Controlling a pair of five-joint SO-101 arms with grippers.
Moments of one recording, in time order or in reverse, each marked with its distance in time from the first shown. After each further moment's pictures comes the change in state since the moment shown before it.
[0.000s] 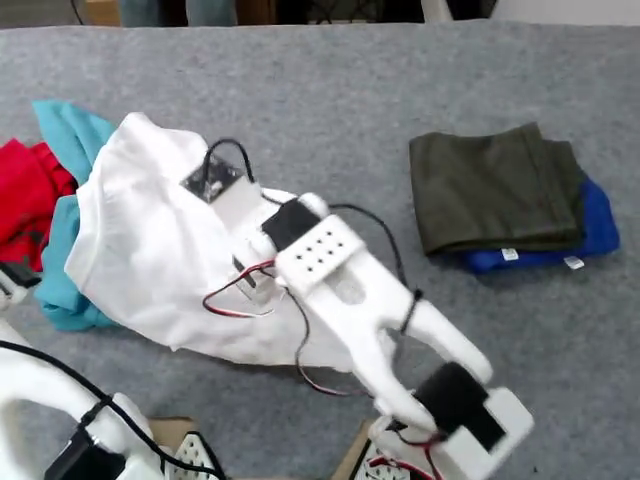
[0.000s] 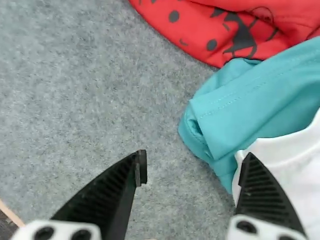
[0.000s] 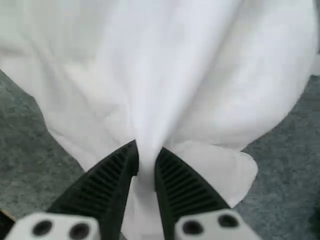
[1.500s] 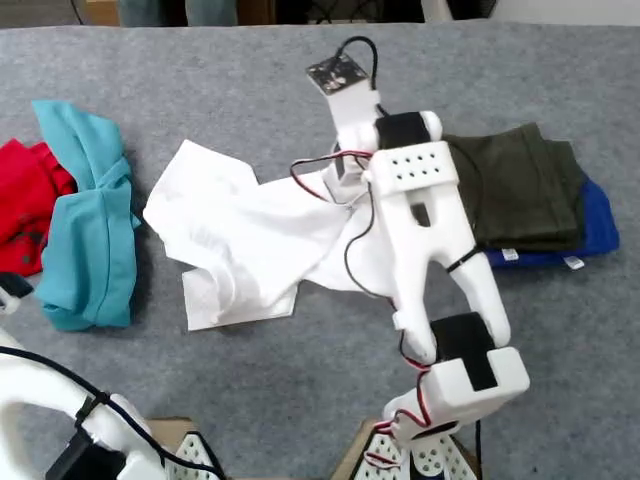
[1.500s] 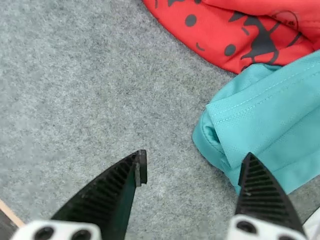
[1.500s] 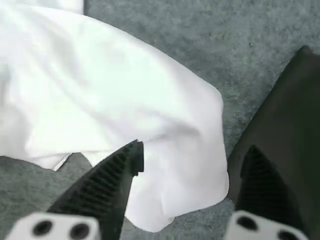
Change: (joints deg) left arm -2.8 0.0 3.9 -4.7 -4.3; right arm 26.4 13.8 -23.6 7.1 8.8
